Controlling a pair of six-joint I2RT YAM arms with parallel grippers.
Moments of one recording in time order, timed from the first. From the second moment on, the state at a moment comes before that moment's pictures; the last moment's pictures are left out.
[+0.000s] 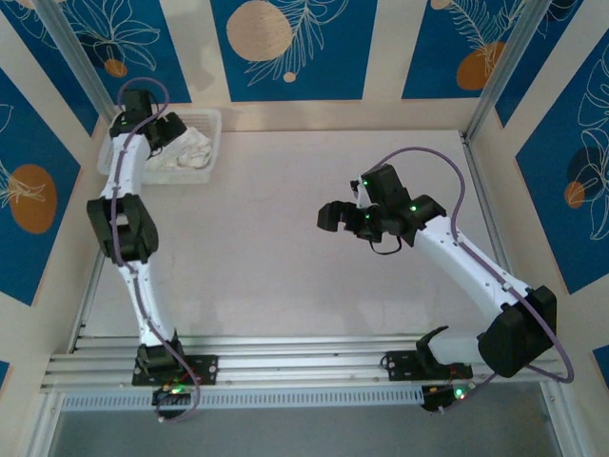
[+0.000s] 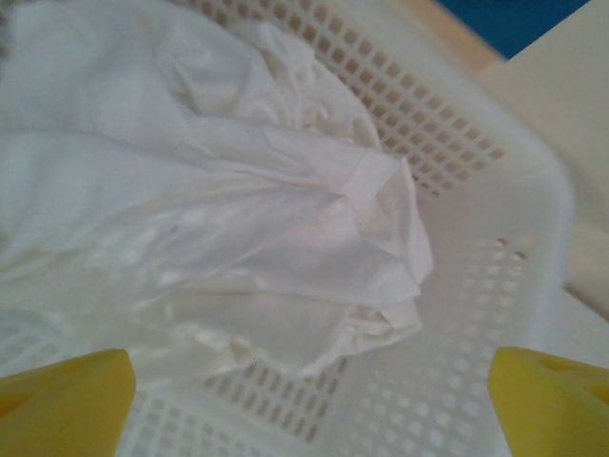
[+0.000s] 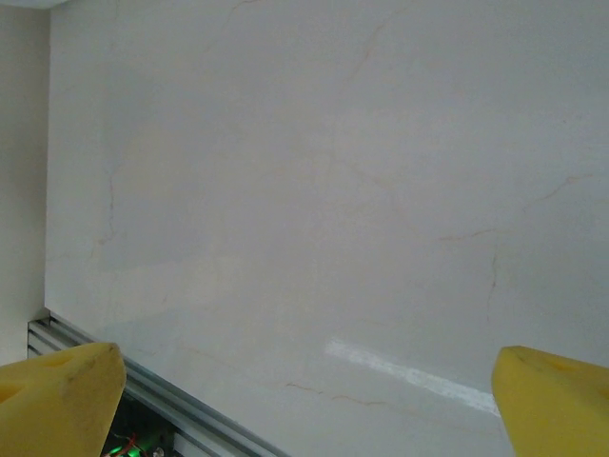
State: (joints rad) left arm 0.13 2.29 2.23 -0.75 0.05 -0.50; right arm 0.51 1.31 1.17 -0.78 -0.29 0.64
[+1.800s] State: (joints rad) left arm -0.52 1.74 1.77 -0.55 0.50 -0.53; right arm 0.43 1.09 1.07 -0.78 -0.09 0.96
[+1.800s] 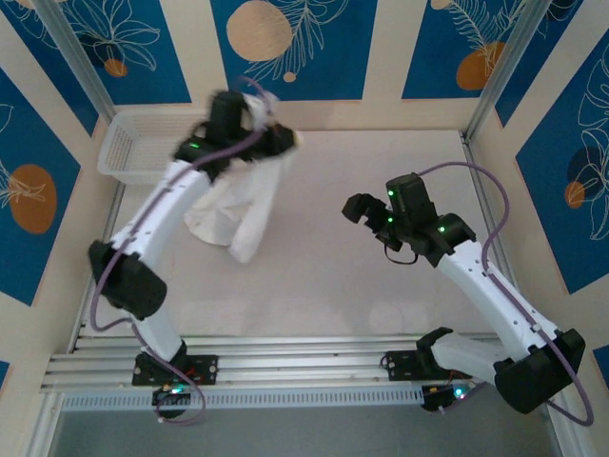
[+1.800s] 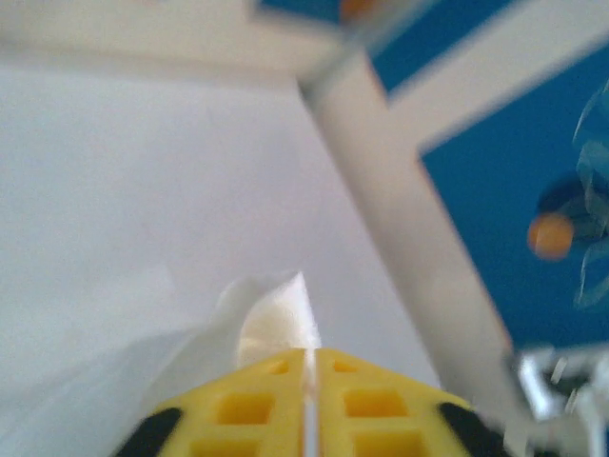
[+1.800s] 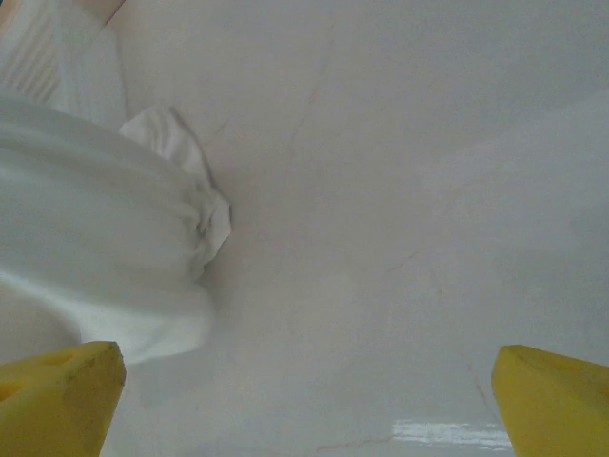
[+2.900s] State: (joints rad) left arm 0.07 1.78 1.25 -0.41 0.04 -0.46; right arm 0.75 1.97 1.60 -0.64 -0.26 0.64
